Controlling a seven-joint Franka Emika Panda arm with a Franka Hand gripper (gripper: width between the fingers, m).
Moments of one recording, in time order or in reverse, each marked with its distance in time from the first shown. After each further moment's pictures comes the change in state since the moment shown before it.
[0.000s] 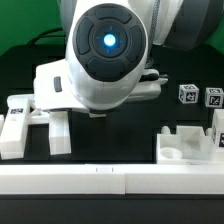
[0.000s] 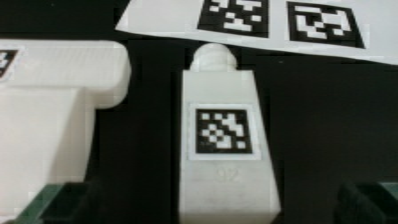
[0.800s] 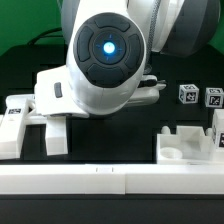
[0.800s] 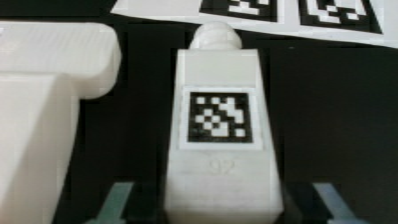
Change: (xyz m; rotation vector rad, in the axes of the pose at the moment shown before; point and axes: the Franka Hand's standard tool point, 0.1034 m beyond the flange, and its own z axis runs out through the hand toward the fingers) arm 0.004 0.002 0.007 -0.002 0.009 0.001
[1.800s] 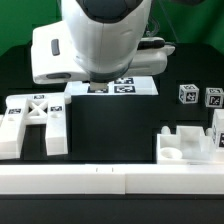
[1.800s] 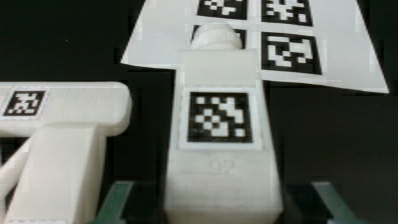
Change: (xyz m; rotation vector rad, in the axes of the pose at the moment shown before) arm -0.037 -0.007 -0.048 0.021 0.018 0.020
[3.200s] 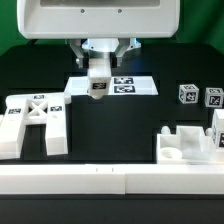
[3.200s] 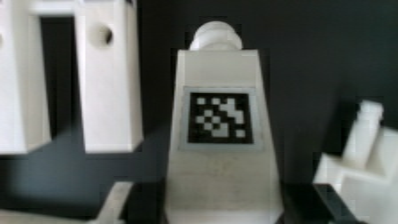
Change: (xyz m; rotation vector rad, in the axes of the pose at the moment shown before) arm 0.011 -0.004 -0.116 -0.048 0.854 0.039
